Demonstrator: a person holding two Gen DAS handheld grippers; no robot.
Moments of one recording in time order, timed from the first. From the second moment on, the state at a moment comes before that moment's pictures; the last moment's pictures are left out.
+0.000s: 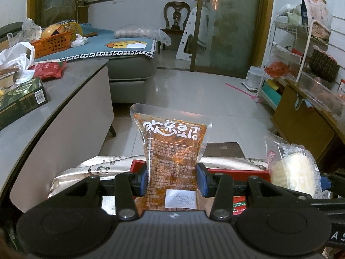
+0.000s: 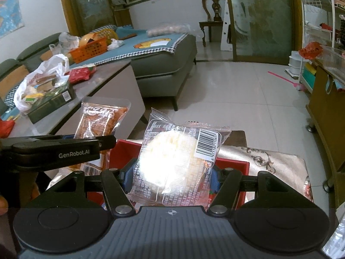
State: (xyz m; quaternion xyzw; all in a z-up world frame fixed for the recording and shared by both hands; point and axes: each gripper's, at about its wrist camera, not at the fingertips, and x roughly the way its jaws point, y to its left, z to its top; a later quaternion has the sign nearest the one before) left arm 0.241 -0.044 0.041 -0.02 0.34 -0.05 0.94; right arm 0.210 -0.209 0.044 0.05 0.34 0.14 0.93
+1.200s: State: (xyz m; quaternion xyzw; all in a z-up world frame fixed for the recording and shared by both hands) left arm 0.264 -0.055 0.010 0.00 0.37 -0.04 0.93; right arm 0.233 -0.200 0.022 0.04 0.38 0.13 0.91
